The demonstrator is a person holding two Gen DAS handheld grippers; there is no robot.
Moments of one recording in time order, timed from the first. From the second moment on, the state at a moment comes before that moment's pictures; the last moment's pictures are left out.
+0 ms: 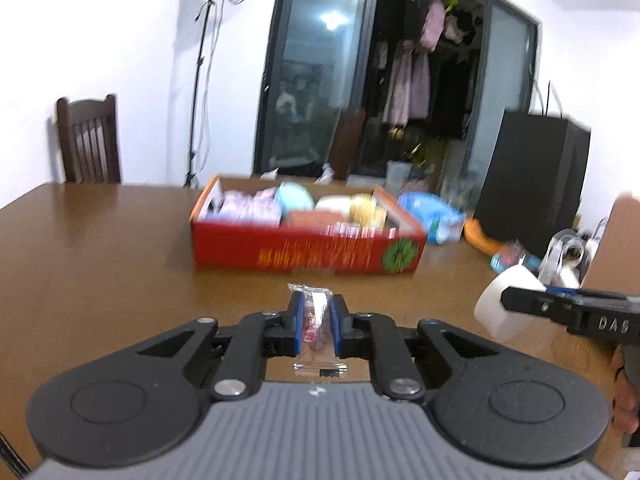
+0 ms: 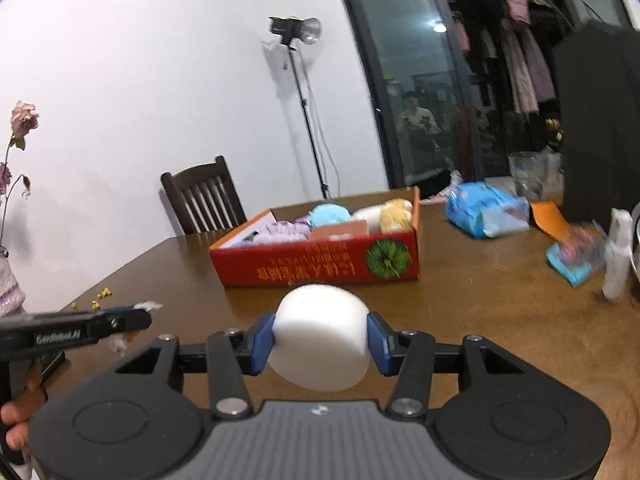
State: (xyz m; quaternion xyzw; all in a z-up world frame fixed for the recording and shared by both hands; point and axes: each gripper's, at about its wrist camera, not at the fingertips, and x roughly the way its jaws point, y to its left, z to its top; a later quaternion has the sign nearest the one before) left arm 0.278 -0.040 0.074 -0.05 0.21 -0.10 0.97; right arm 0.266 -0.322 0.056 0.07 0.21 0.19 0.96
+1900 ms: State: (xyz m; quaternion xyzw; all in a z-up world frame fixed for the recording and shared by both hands) left arm 0.327 -0.016 0.097 -0.01 0.08 -0.06 1.00; right arm 0.342 -0.293 0.093 0.01 0.11 0.12 0.99
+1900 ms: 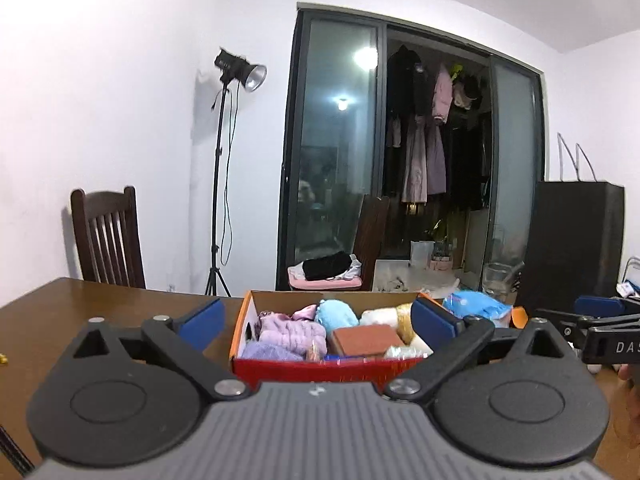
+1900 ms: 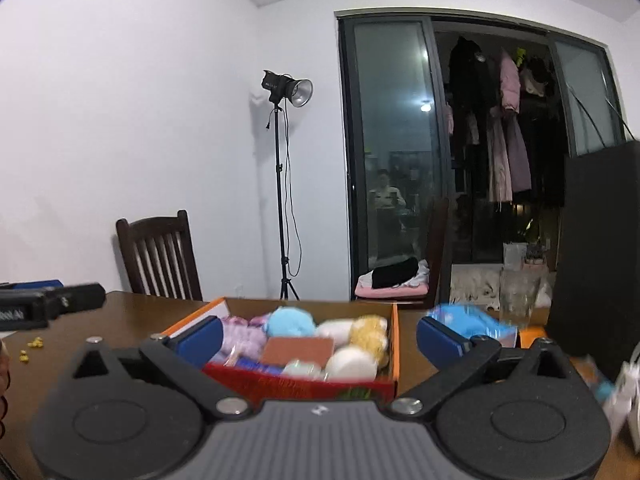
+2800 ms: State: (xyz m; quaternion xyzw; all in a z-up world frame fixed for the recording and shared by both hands) left arm 0.048 0.001 0.027 0.00 0.10 0.00 1.00; right arm 0.067 -0.275 0.030 0.01 0.15 0.14 0.98
